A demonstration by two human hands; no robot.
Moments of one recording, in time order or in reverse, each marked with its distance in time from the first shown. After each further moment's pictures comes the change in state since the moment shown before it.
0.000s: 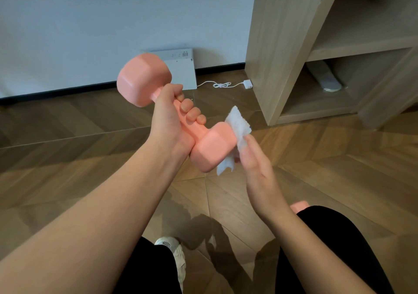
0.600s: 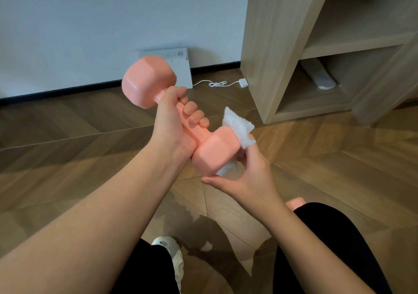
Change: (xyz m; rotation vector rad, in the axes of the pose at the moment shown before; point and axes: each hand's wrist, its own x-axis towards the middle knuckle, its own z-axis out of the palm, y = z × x) left_hand -0.005 -0.011 0.003 0.011 -0.057 -0.059; right_hand -0.007 0.006 -0.005 -0.325 0.082 -0.096
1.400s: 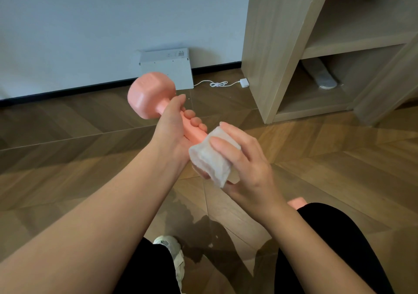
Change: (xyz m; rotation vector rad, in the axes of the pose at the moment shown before) left_hand 0.003 -0.004 -0.003 -0.014 0.198 -0.119; right_hand 0.007 0.010 -0.004 -0.457 0.026 -0.559
